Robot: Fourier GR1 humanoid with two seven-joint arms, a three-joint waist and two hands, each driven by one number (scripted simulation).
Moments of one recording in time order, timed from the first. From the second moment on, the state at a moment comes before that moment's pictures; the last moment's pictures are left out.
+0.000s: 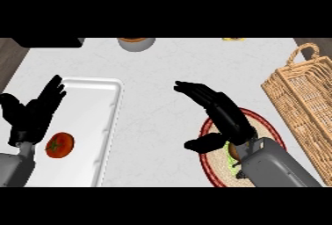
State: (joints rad) left arm -0.19 0.55 -0.16 -1.37 0.40 0.19 0.13; right arm -0.46 -0.36 0.58 -1.55 0.30 -0.16 0.02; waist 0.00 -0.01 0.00
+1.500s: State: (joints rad) left arm -0.18 0.51 -0.11 -1.39 0.35 0.17 0.16; right arm -0.61 -0.74 0.17 -1.95 -0.09 0.63 0.91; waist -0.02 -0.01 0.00
